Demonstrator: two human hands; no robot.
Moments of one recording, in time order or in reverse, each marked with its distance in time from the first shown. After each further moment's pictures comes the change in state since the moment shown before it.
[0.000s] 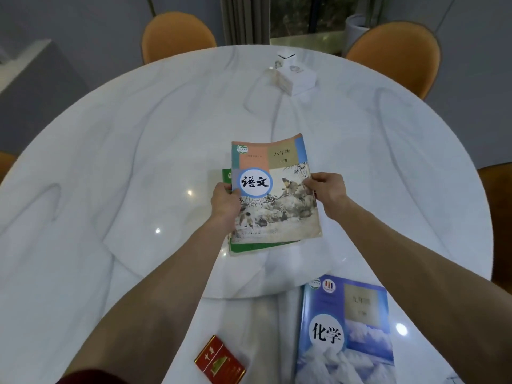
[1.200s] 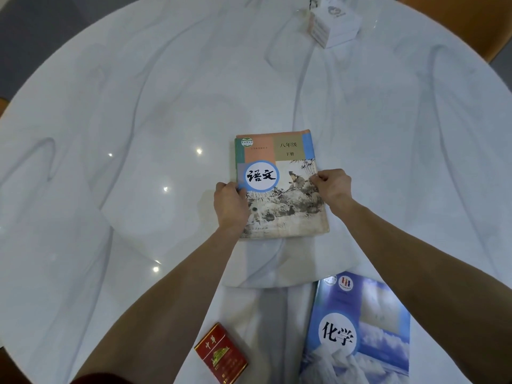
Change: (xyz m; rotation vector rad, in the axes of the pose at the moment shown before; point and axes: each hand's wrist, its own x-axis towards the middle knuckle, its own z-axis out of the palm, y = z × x) left_hand 0.021 -0.069 0.003 0.574 0.150 0.133; right_hand 0.042 0.053 0.044 -0.622 -0.016 -0.050
